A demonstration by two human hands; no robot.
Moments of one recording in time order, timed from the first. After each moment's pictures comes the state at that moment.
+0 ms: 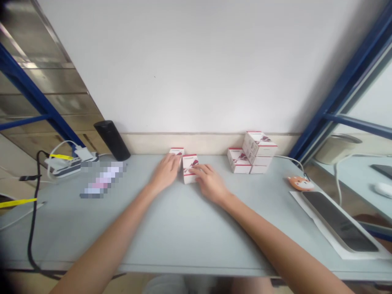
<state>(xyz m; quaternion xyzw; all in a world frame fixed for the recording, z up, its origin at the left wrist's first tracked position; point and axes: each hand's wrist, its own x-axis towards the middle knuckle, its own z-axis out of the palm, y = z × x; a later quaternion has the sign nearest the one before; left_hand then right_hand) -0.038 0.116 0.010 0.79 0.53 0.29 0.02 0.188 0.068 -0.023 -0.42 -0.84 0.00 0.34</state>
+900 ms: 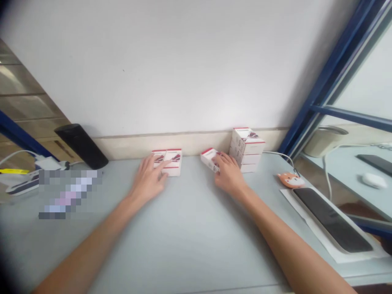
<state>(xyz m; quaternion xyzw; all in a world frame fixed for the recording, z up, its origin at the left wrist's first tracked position) -0.032 0.117 0.004 0.83 0.47 0.28 -0.10 0.289 0.085 -0.015 -0.60 -0.75 -0.05 0.28</state>
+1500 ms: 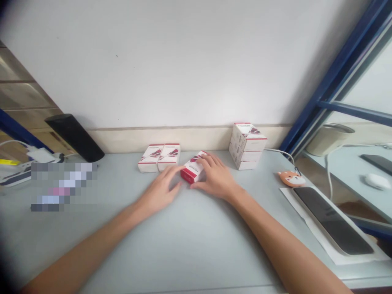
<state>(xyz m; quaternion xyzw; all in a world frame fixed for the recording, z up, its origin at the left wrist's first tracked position) 0.011 0.071 -0.004 0.86 0.38 0.31 0.15 0.262 0.069 -0.005 -0.49 -0.82 -0.01 0.28</state>
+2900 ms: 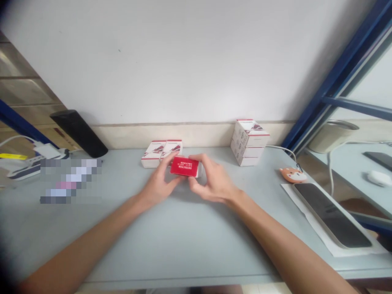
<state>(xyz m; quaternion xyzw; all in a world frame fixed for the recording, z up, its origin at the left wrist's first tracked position) 0.008 0.077 -0.006 0.82 0.32 0.44 0.17 0.240 0.032 0.025 -0.41 -0.79 0.13 0.44</state>
